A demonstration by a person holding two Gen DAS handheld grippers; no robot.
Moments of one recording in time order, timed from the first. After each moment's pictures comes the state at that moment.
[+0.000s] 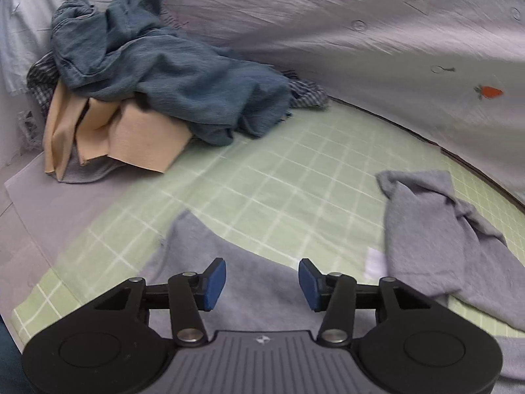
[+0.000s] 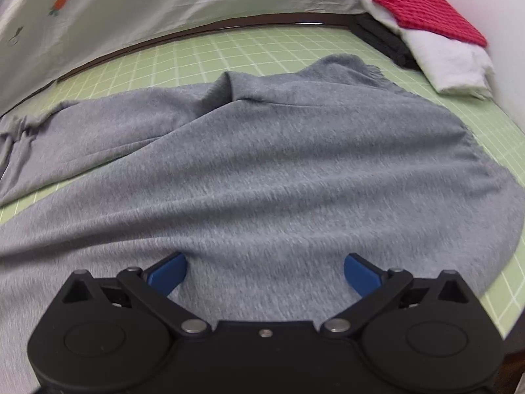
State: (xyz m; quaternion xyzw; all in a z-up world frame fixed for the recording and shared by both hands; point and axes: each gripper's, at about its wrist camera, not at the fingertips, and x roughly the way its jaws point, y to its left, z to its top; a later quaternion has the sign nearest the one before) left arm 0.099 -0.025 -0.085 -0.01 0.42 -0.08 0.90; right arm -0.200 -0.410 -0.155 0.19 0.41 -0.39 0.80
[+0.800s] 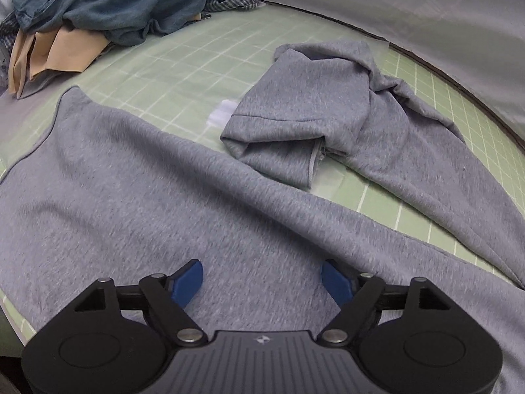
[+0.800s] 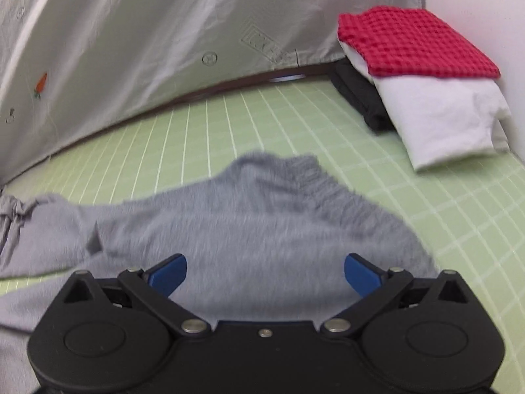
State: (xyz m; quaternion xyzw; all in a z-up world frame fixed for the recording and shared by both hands) left arm 0.010 -0.189 -0.144 0.01 0.53 -0.05 0.85; right arm -0.268 -0.599 -0.114 0.20 0.33 -0.35 0.85
